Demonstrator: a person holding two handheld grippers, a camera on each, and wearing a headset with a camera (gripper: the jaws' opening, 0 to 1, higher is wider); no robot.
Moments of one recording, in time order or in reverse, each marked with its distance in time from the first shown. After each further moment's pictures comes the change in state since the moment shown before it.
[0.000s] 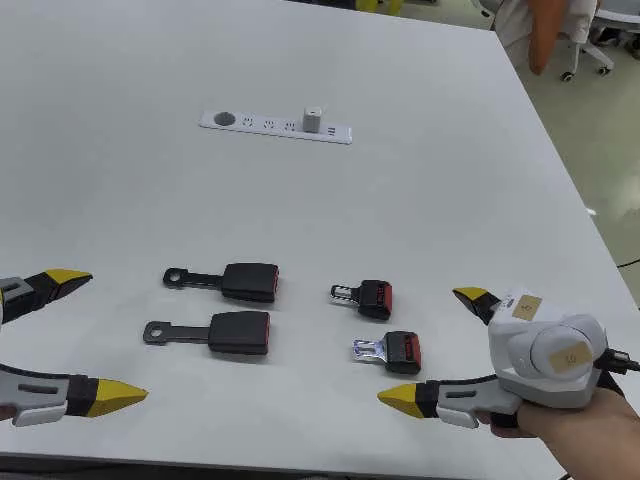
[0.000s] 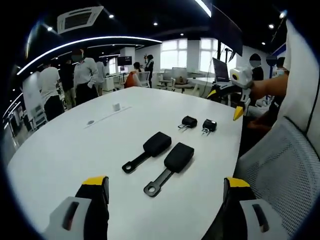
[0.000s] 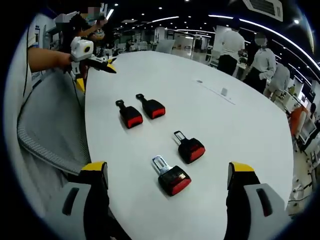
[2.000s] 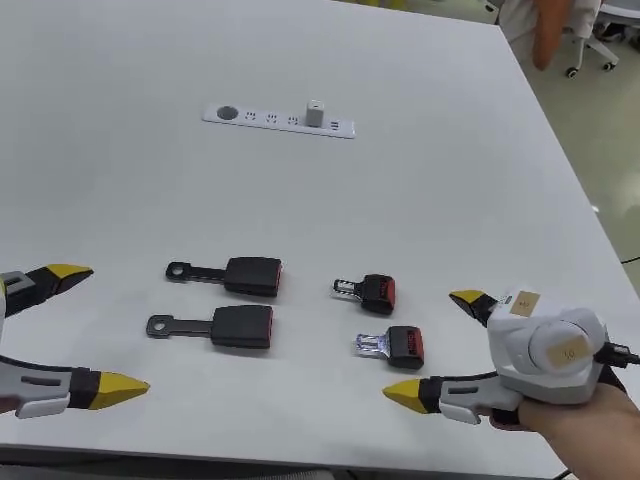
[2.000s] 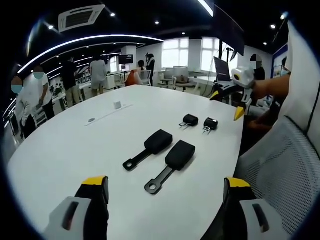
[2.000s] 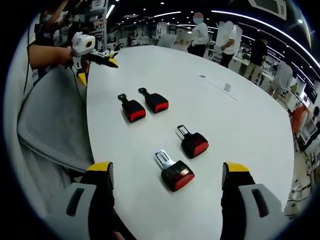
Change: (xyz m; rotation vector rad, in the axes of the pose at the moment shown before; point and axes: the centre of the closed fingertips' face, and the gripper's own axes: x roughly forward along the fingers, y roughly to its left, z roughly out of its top) left arm -0.001 0.006 -0.009 -0.003 0.015 0.007; right arm -0.001 0.004 -0.006 -0.019 0.049 0.015
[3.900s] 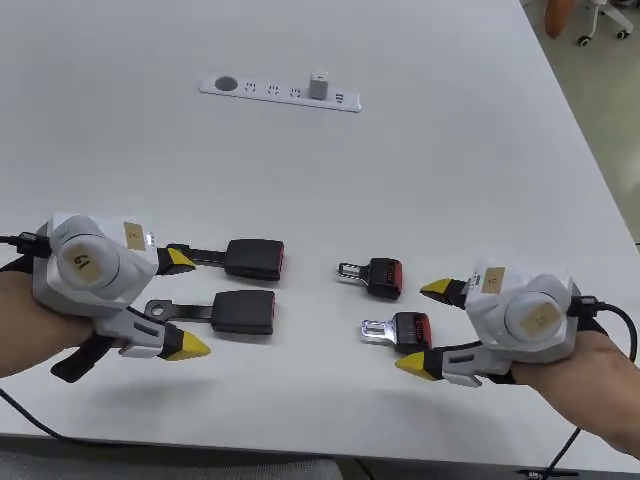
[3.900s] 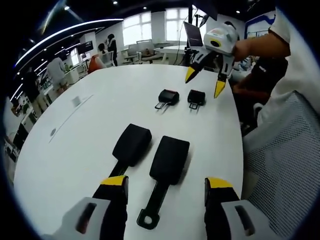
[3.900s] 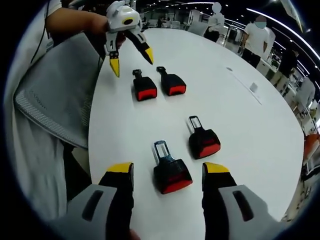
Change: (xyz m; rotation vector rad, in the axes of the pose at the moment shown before) left arm 0.095 -0.024 0.005 0.224 0.251 -0.223; right arm 0.040 -0.009 -0.025 -0.203 0.135 0.168
